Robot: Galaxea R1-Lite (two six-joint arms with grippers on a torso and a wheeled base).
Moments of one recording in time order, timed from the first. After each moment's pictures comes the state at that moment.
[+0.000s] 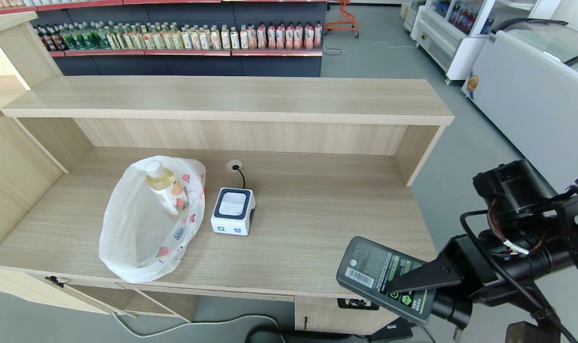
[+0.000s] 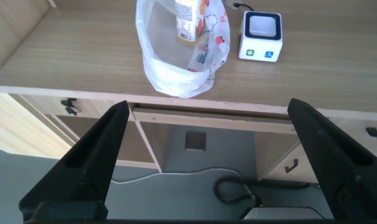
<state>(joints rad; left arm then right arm) 0.00 0.00 0.00 0.00 0.02 0.01 0.37 1.59 -0.83 0.08 1.14 -2.80</state>
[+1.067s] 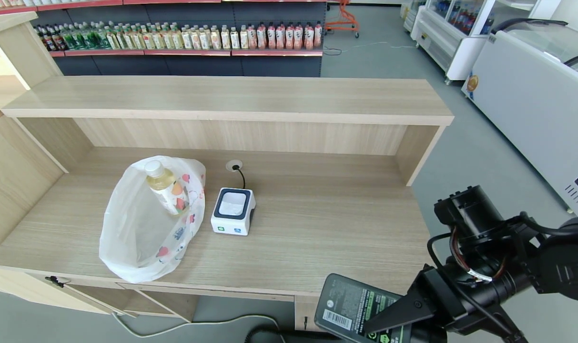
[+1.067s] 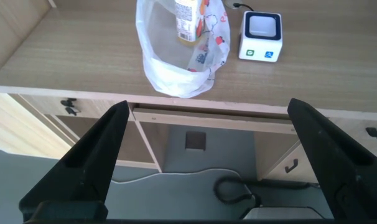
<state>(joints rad) 0.00 0.00 0.00 0.00 0.02 0.01 0.48 1.68 -0.77 0.00 1.15 -2.80</state>
